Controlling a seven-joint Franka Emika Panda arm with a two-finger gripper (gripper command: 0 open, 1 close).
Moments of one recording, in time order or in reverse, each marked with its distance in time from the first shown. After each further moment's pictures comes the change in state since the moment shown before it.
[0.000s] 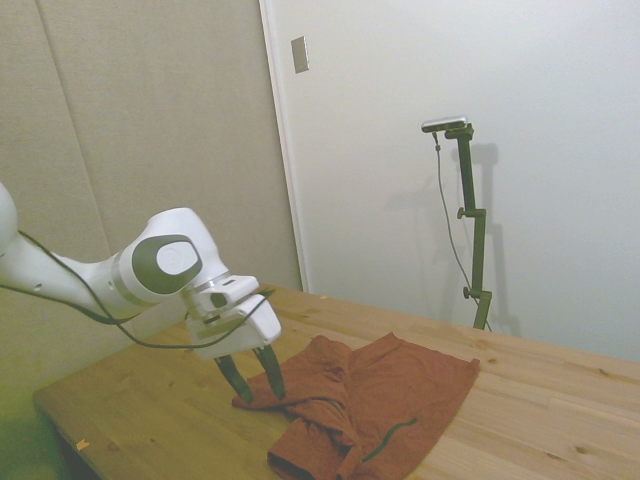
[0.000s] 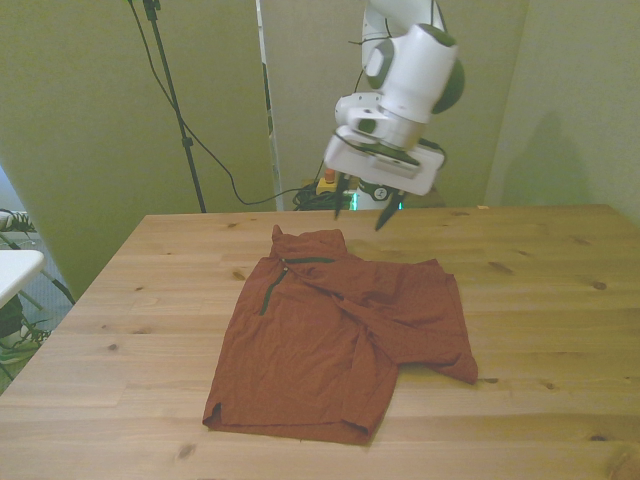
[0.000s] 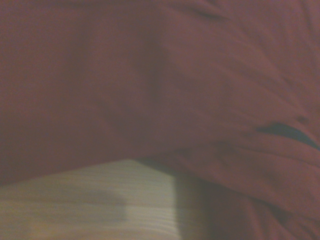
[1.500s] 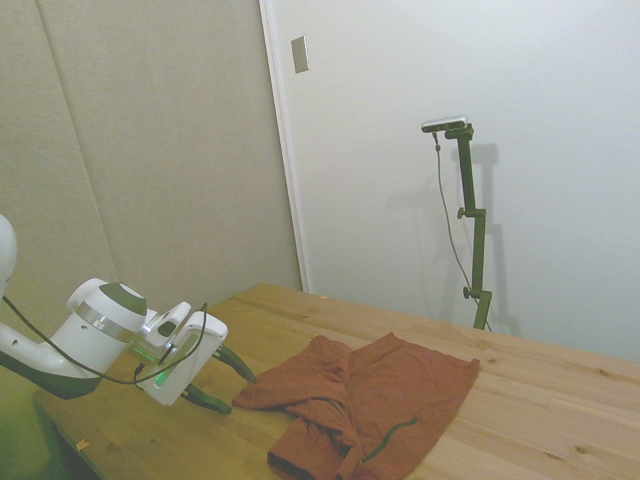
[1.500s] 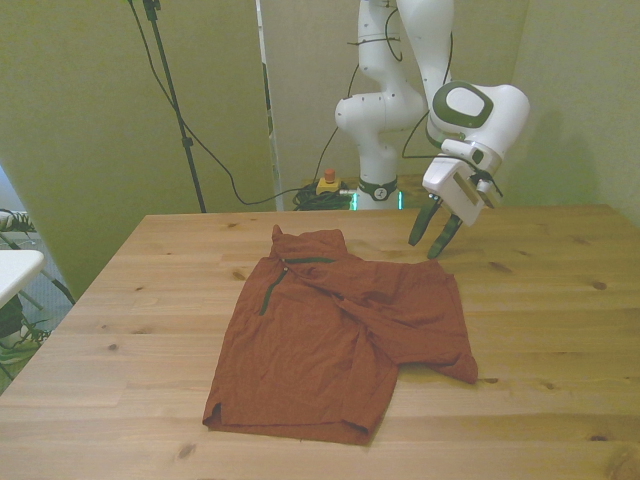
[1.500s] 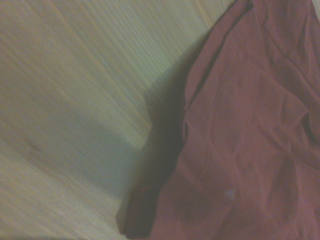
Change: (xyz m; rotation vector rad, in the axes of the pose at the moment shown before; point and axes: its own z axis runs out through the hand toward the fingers) arm -0.105 -0.075 0.027 -0.035 0.419 -0.401
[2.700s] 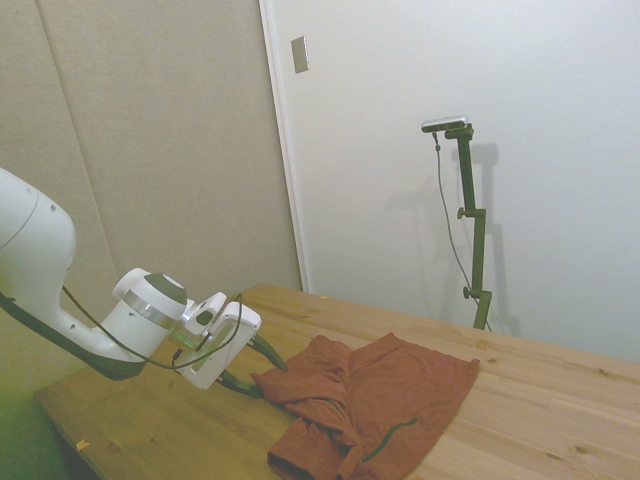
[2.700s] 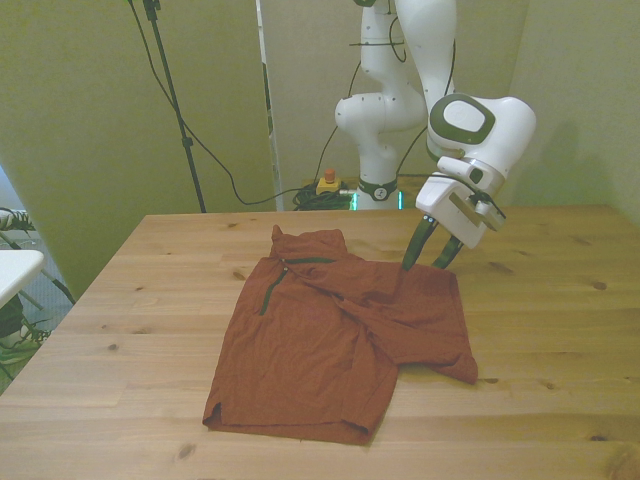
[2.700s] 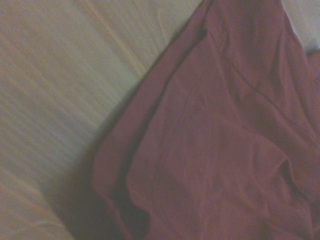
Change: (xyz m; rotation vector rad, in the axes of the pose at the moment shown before) arm 0.063 -0.009 0.040 0.001 -0.006 0.065
